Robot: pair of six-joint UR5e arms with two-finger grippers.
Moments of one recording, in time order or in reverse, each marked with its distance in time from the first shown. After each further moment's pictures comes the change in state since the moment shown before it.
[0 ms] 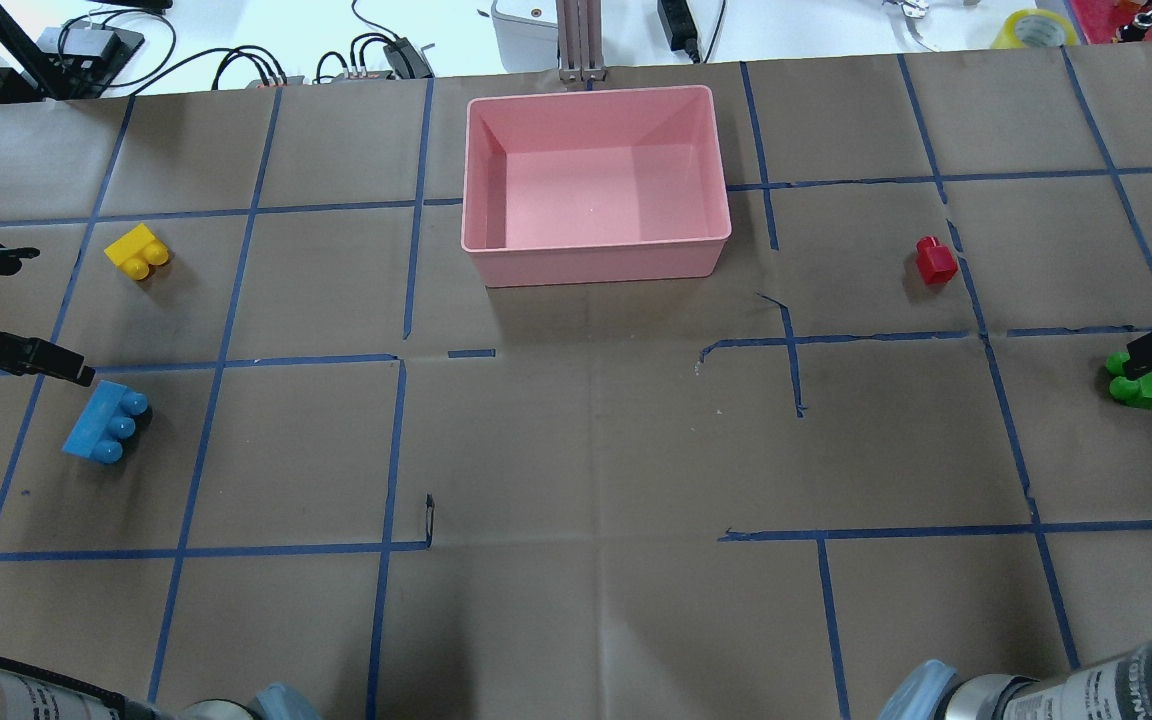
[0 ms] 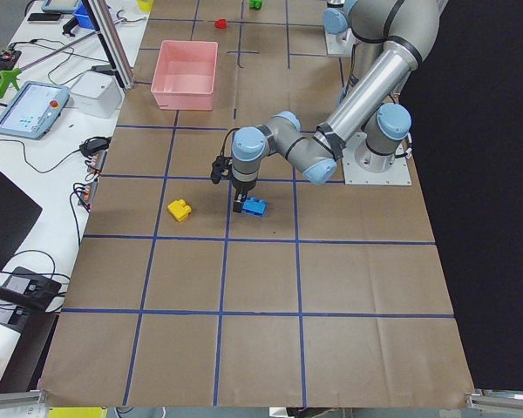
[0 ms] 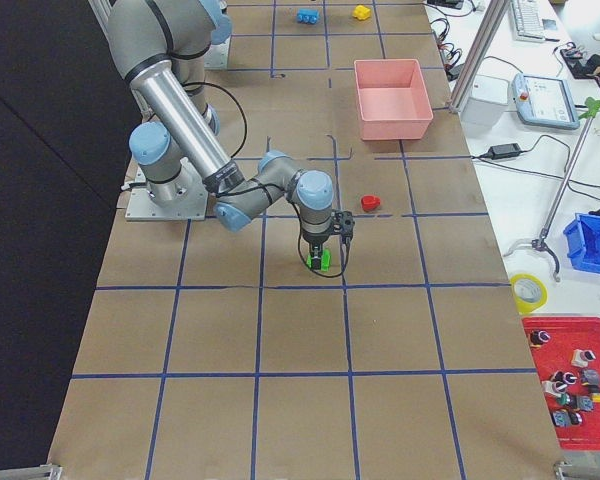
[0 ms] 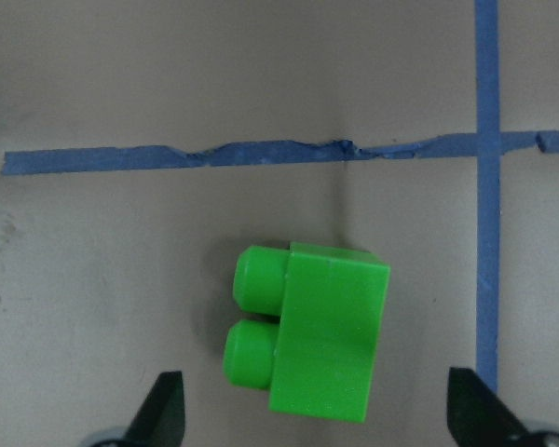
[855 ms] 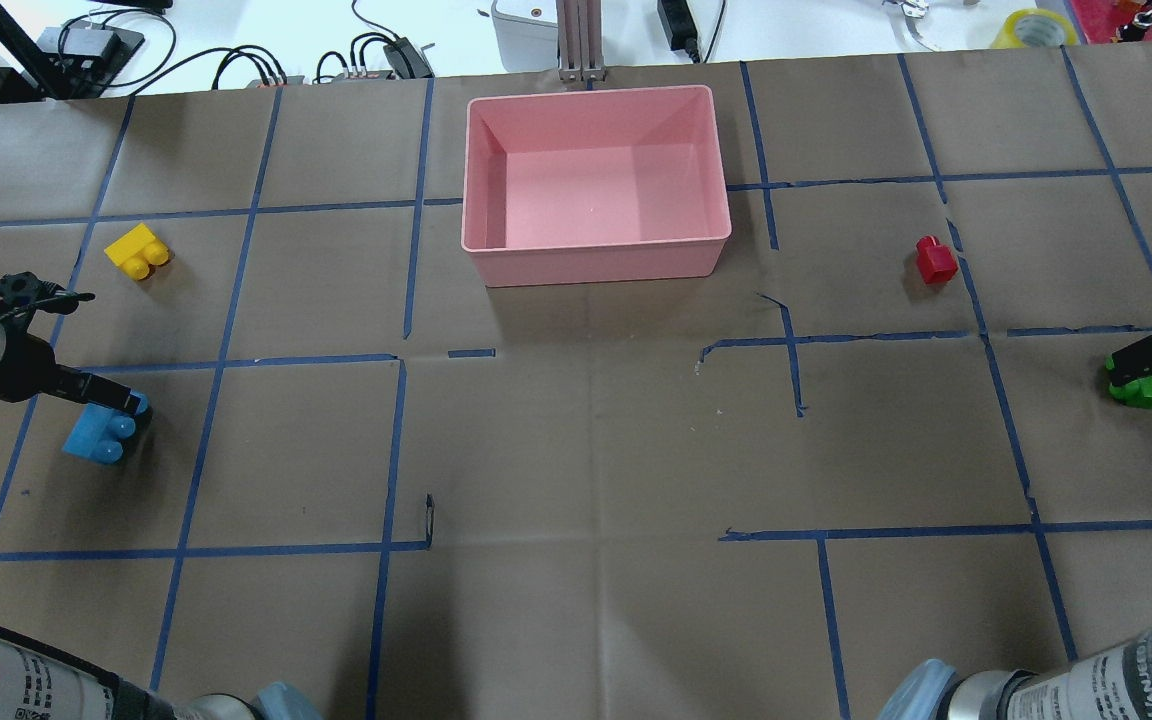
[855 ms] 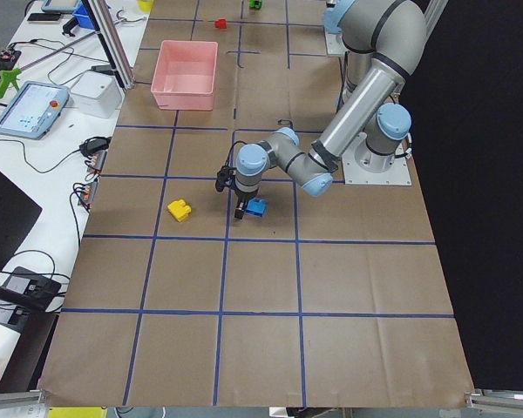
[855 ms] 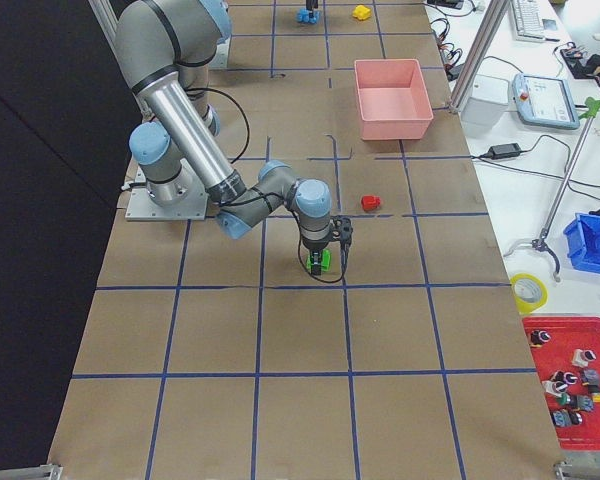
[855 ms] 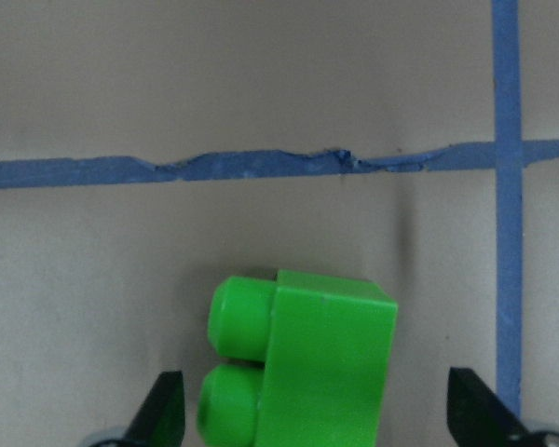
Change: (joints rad) left arm 0.000 -0.059 -0.095 0.142 -0.004 0.088; right arm -0.001 0.064 0.018 -0.105 0.011 0.000
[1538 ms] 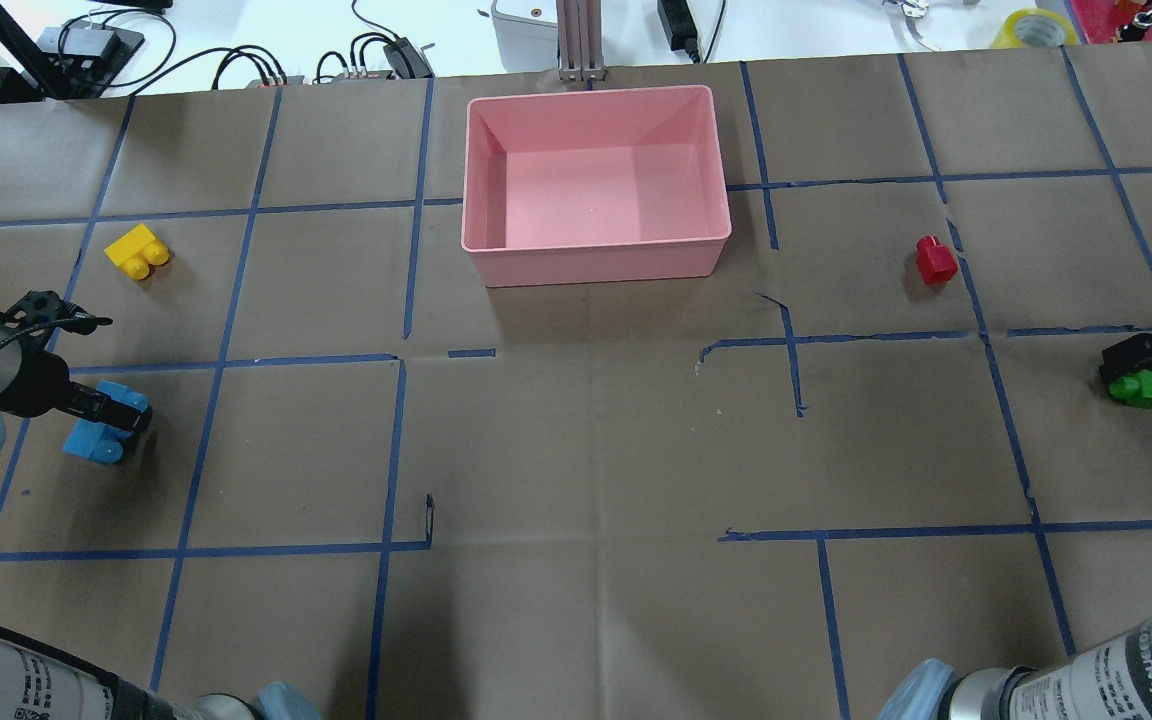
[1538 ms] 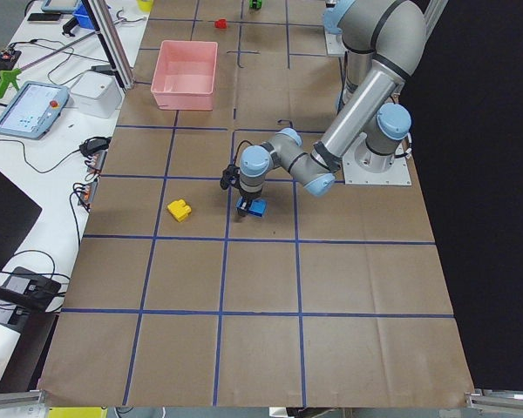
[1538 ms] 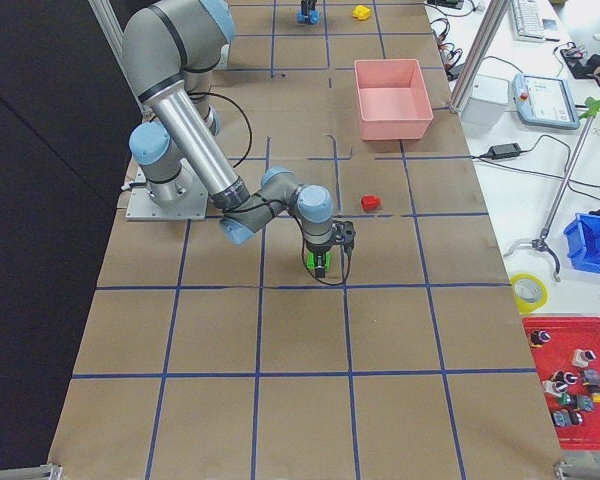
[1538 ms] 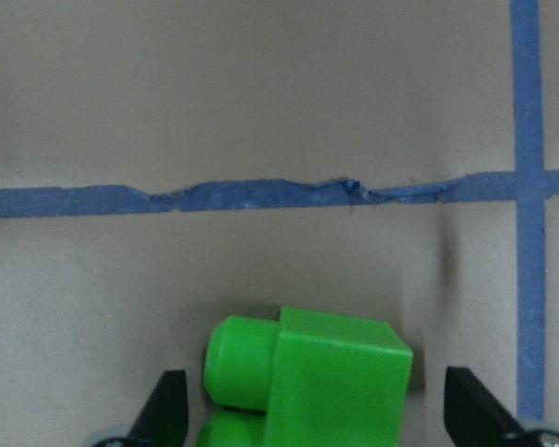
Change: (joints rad) left arm 0.001 0.001 -0.033 0.005 0.004 0.088; right arm 0.003 0.028 -0.001 -0.035 0.014 -0.001
